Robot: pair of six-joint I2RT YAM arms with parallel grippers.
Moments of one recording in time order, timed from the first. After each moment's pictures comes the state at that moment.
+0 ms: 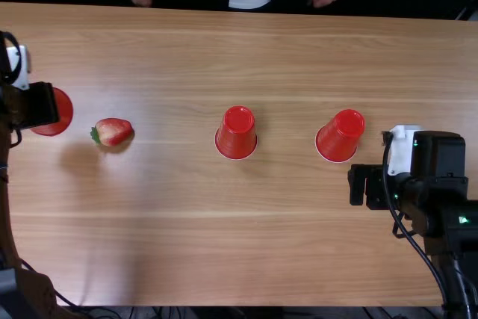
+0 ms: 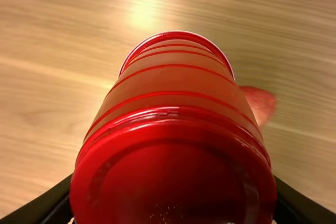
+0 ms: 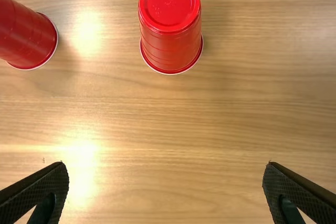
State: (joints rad) left arm 0.24 1.75 1.74 -1.10 -0.03 -0.04; right arm 0.02 1.21 1.23 -1.03 -0.04 -0.04
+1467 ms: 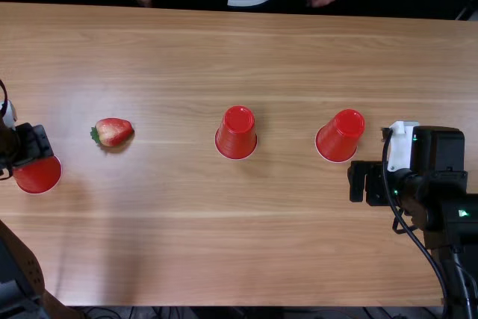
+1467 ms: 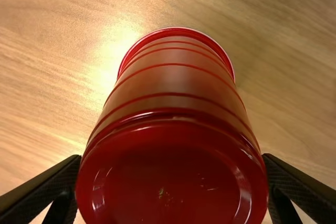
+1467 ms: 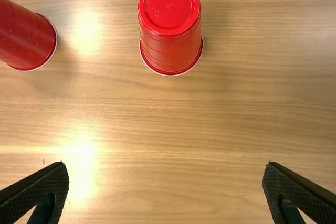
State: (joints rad) left arm 0.40 1.88 1.54 -1.10 -0.06 -0.08; right arm 0.02 1.23 1.26 -1.04 -0.04 -0.04
